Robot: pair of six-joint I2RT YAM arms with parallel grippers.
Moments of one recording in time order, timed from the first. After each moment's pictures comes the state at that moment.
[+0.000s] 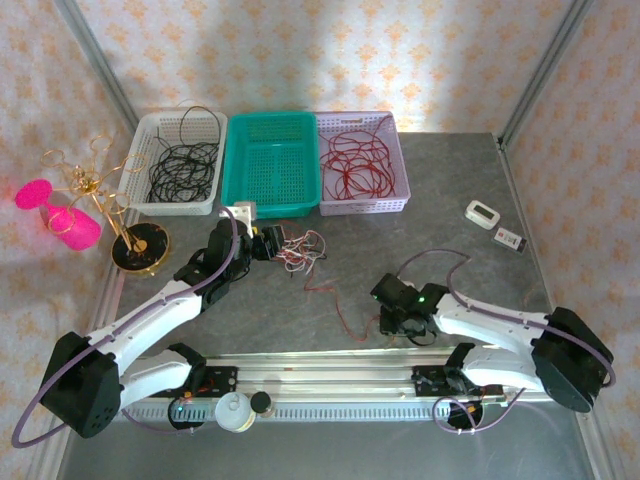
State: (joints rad) left arm -0.46 1.08 0.59 0.00 -0.13 -0.50; right arm 0.88 1.14 0.50 -0.71 0.05 0.91
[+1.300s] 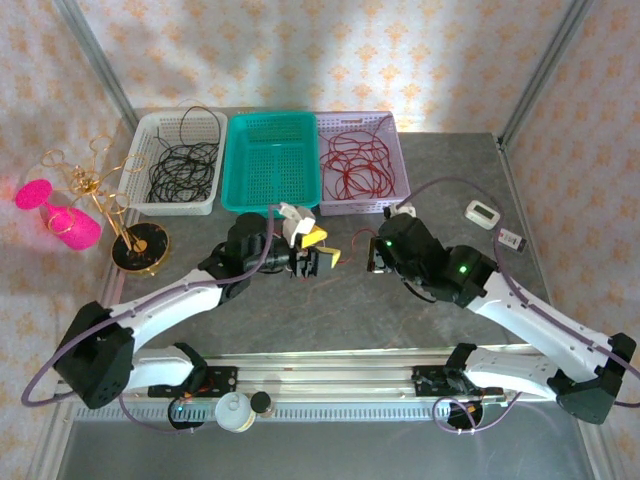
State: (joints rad) left arm -0.61 1.26 0.69 0.34 0.58 -0.22; right arm 0.88 1.04 1.11 -0.84 0.29 0.68
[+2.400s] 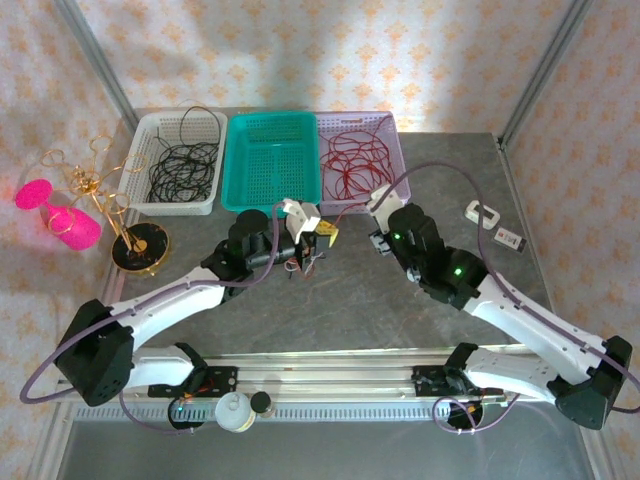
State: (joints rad) left arm -0.63 1.24 0.71 0.38 0.43 -0.07; right arm 0.83 1.02 0.97 -0.37 0.56 -0.28
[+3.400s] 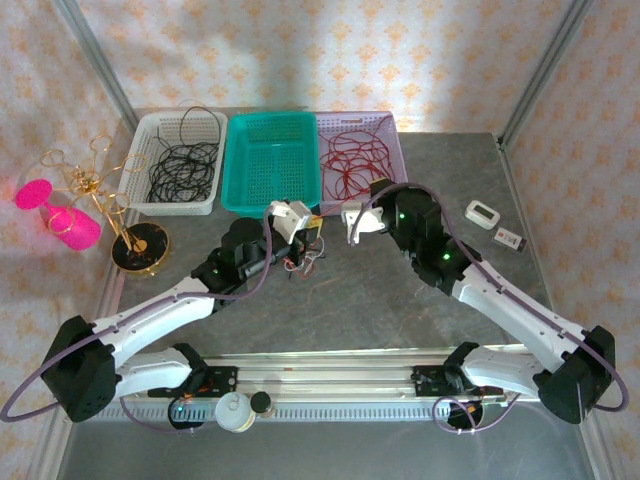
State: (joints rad) left arm -0.67 1.14 0.69 0.31 0.12 0.01; right arm 0.68 1.11 0.96 -0.08 0.35 -1.63
